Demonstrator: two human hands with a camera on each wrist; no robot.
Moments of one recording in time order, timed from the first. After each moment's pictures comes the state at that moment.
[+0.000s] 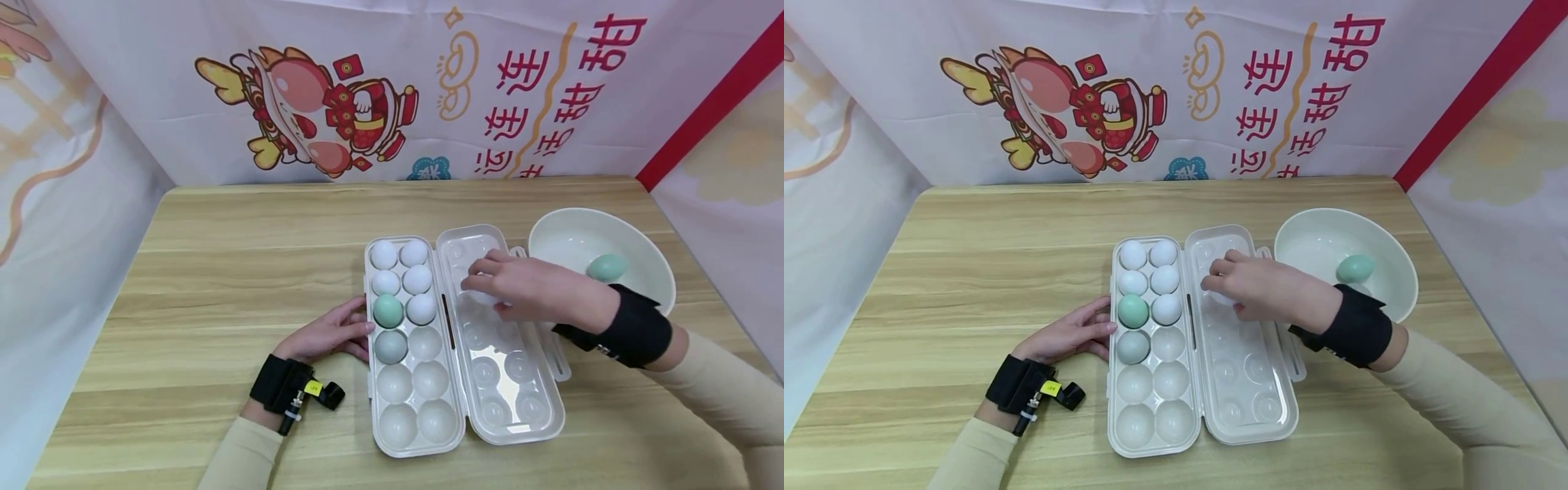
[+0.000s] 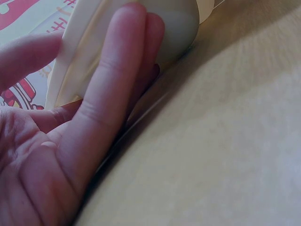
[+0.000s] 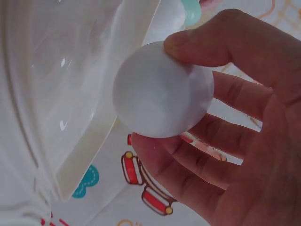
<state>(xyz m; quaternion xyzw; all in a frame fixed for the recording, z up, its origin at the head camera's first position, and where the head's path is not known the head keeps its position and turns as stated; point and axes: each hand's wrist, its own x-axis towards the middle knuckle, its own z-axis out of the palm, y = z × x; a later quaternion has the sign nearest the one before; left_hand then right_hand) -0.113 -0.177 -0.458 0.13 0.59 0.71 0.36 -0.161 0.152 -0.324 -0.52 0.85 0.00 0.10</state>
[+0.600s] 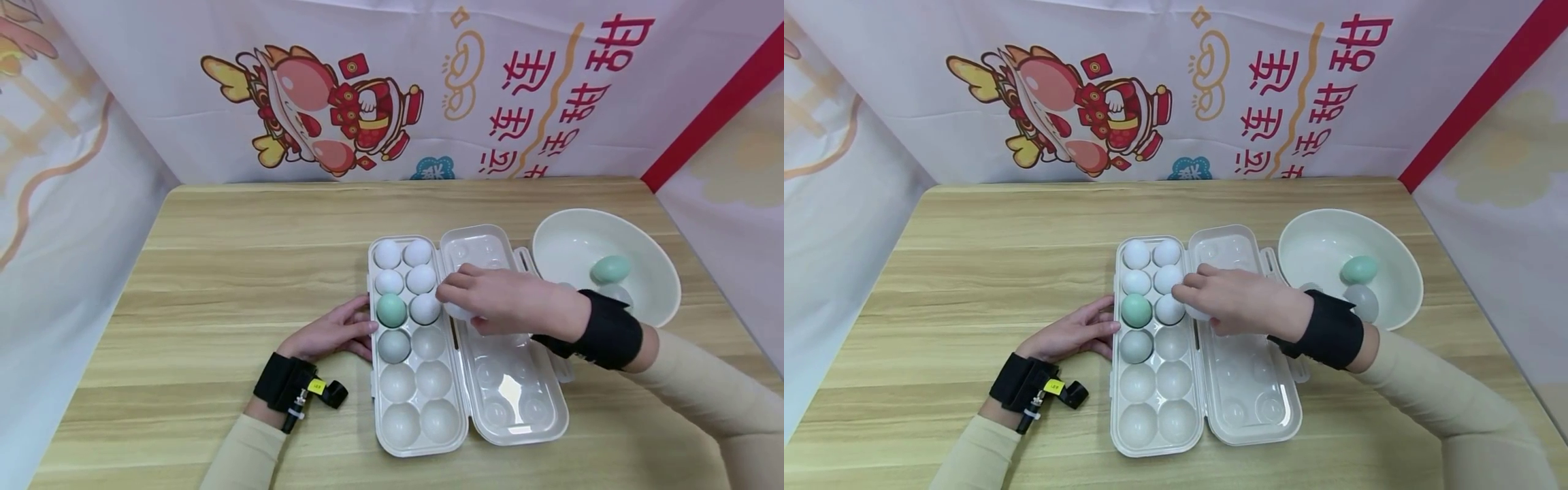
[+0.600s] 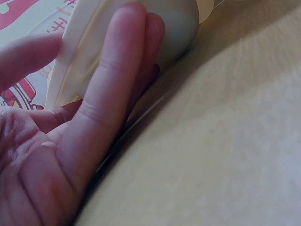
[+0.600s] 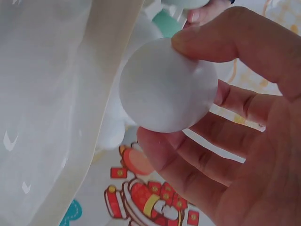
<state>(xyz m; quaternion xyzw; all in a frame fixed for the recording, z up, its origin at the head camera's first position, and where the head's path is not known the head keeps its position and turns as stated) -0.114 -0.177 -0.457 0.13 0.58 0.71 0.37 -0.153 0.120 -0.332 -0.56 0.82 -0.01 0.11</state>
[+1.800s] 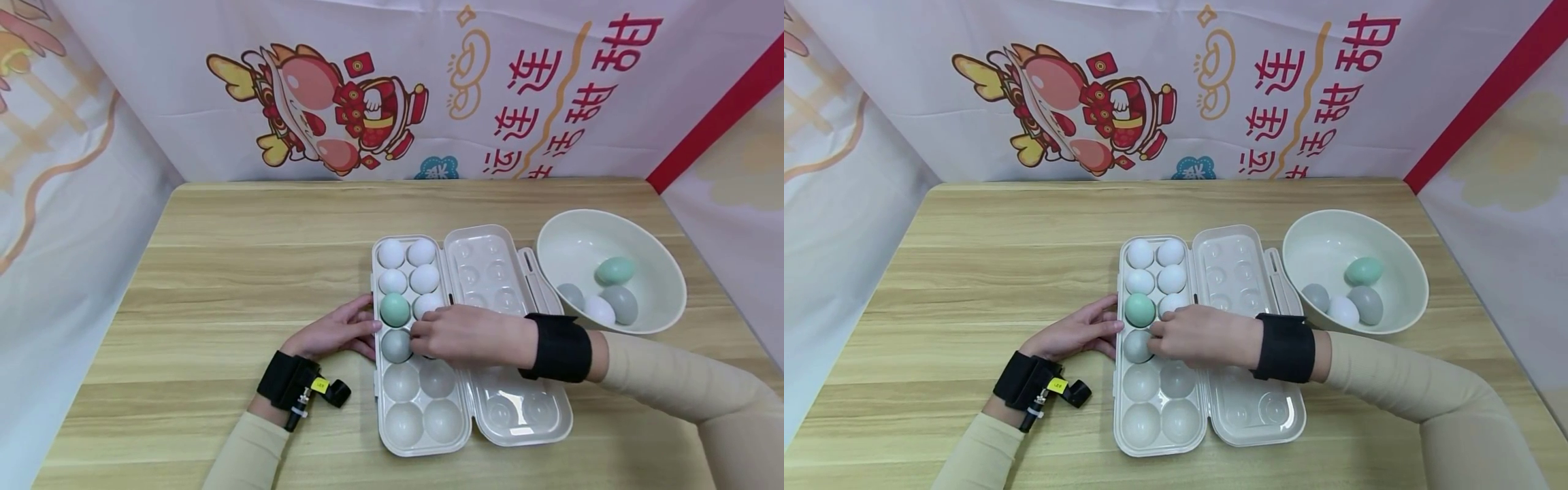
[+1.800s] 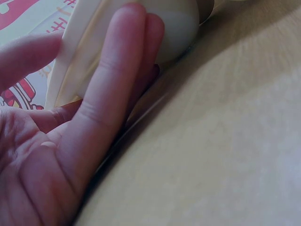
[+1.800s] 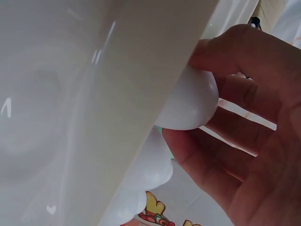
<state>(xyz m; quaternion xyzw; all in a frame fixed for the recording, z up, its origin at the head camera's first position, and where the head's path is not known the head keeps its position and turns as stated) -0.114 -0.178 -0.456 0.12 0.59 0.71 0.37 -0.124 0.078 -0.366 -0.67 0.74 0.05 0.01</state>
